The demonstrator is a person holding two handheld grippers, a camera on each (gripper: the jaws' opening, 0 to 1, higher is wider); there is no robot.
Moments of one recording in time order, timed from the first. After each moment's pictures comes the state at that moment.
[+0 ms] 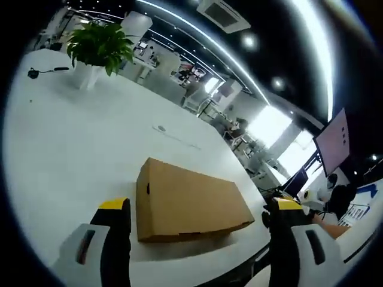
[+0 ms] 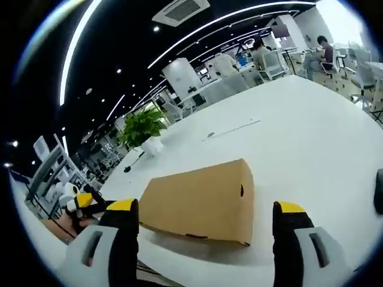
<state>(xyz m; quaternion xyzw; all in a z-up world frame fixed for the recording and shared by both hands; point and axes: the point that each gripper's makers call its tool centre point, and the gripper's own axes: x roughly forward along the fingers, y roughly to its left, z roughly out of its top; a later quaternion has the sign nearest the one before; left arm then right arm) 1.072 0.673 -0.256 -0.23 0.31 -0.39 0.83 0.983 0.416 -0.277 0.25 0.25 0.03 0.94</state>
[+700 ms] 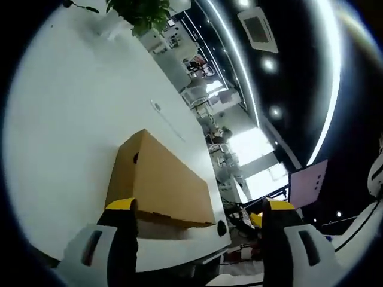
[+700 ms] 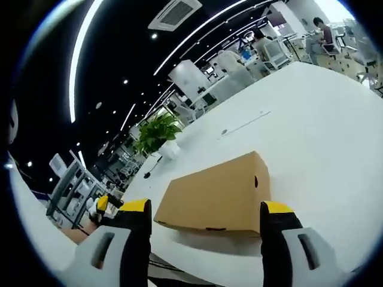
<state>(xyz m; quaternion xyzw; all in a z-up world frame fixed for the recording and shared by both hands) 1.042 0.668 -0.254 -0.40 0.39 -0.41 0.72 0.974 0.430 -0.262 0.34 0.23 0.08 0.91</state>
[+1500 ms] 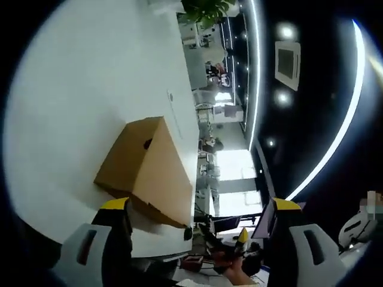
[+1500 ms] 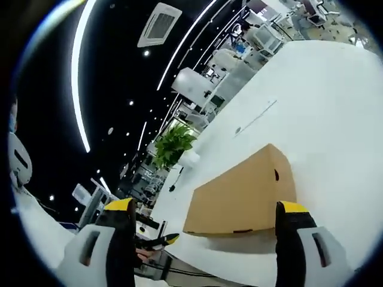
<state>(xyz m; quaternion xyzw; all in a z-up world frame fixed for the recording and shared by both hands) 1.050 0.676 -0.261 -0.54 0.42 -0.36 0.63 0.980 0.441 -0.249 0.44 0.20 0.12 0.87</state>
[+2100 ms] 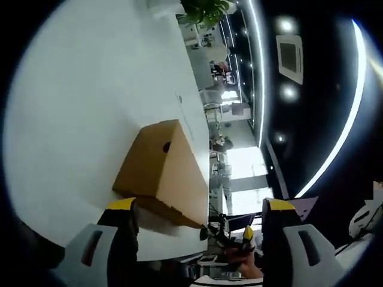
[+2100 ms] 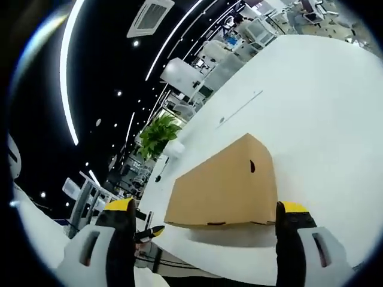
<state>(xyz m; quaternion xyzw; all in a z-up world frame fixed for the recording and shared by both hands) 1.050 0.685 -0.287 -0.50 0.43 -0.35 0.66 0.978 0.427 -0.287 0.42 0.25 0.09 0.87</state>
